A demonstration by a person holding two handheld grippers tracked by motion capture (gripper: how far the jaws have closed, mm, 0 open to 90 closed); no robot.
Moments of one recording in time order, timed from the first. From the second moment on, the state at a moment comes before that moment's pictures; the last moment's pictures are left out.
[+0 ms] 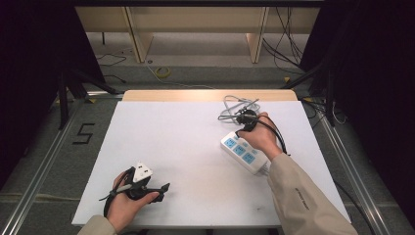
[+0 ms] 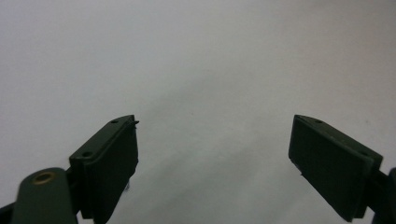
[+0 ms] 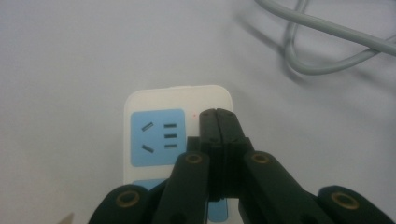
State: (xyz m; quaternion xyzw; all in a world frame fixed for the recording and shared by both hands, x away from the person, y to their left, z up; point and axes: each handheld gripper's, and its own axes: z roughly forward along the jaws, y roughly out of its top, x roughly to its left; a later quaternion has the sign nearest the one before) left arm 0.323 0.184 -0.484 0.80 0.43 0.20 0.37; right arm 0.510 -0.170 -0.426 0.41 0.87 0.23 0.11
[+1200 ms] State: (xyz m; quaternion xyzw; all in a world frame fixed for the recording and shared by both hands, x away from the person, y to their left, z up) left arm 0.323 0.185 -0.485 0.80 0.44 0.20 0.36; right arm 0.427 -0.203 -0.430 0.38 0.86 0.33 0.11
